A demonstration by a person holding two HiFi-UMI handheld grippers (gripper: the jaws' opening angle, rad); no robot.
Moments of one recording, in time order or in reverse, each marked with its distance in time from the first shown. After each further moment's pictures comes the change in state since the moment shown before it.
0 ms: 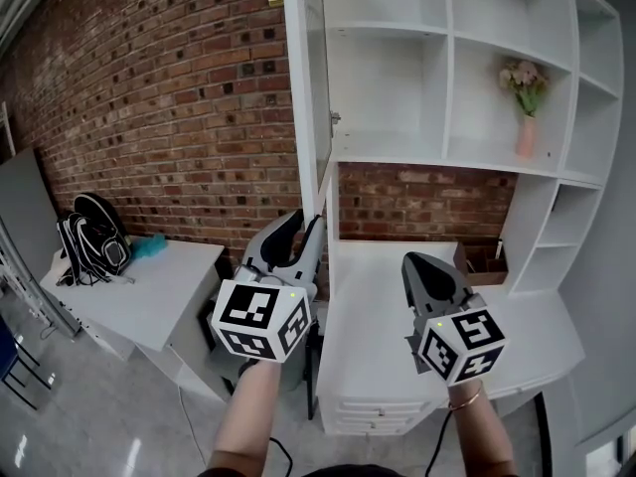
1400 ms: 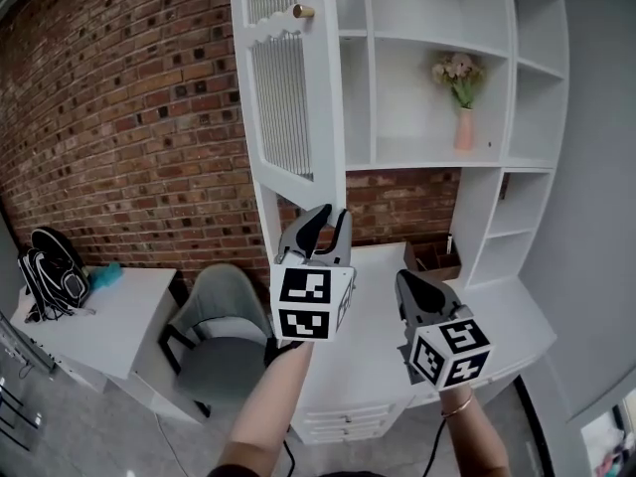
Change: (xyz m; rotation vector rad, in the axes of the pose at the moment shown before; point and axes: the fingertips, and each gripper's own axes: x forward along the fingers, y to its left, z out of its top) left arm 0.113 -0.129 -0.023 0.035 0.056 -0.102; right arm -0.065 -0.095 -0.030 0.016 0.081 -0.192
